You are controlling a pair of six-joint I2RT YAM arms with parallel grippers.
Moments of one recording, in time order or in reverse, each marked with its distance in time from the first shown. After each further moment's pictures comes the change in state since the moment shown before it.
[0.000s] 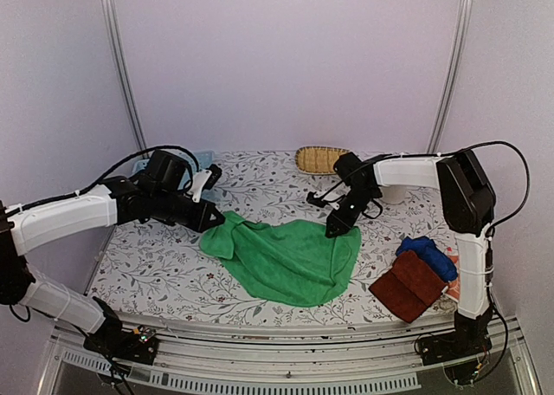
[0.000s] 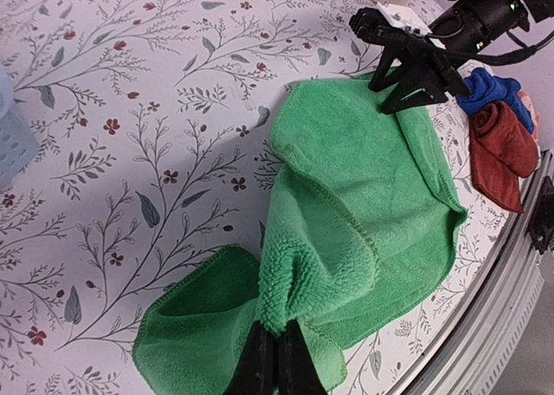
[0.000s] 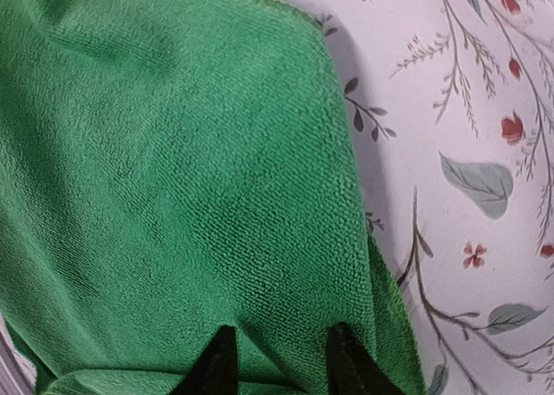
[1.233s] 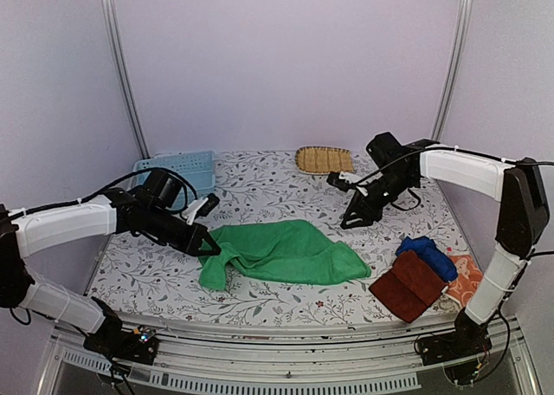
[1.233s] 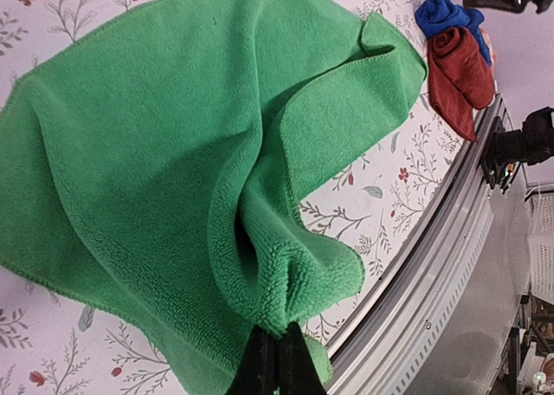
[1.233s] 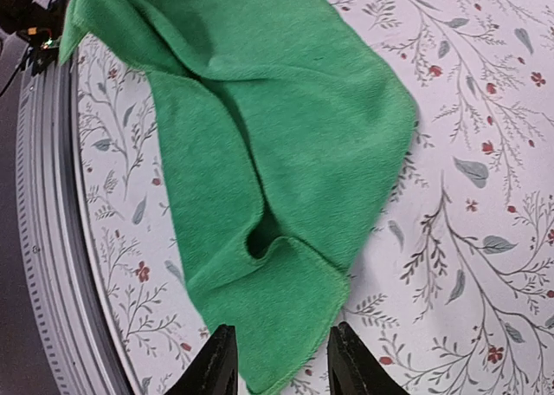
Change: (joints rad) left arm 0.053 -0.018 -0.109 -0.107 0.275 -0.014; right arm -0.039 -0.418 -0.230 -0.103 -0.229 -0.111
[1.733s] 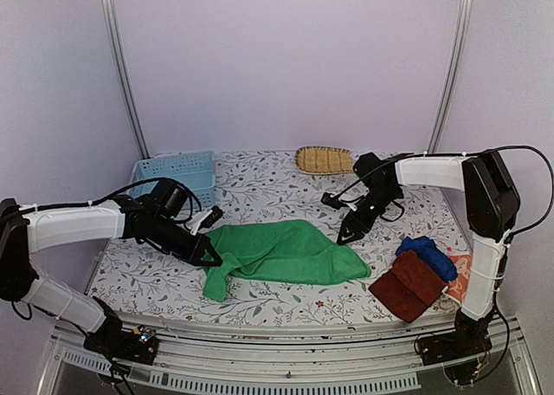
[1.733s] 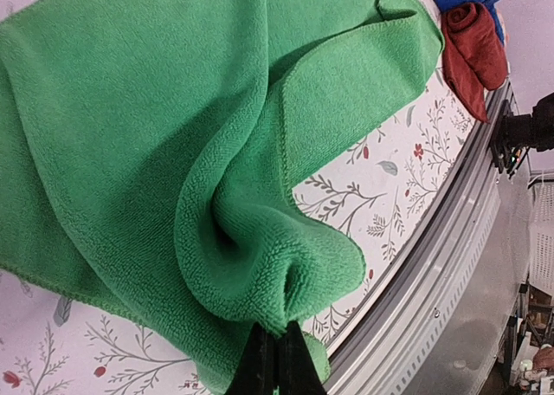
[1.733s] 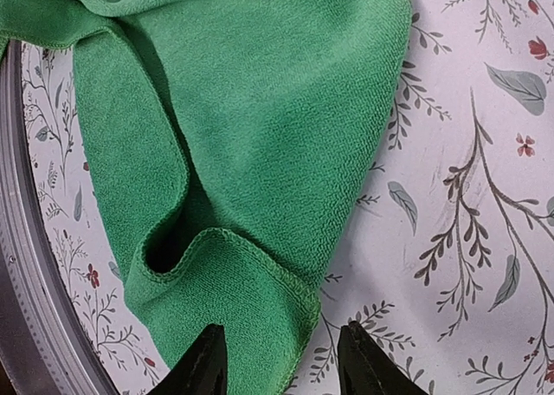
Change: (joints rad) left arm -0.017 0.051 -0.057 0.031 0.019 -0.006; right arm -0.022 0.250 0.070 0.036 0.067 0.088
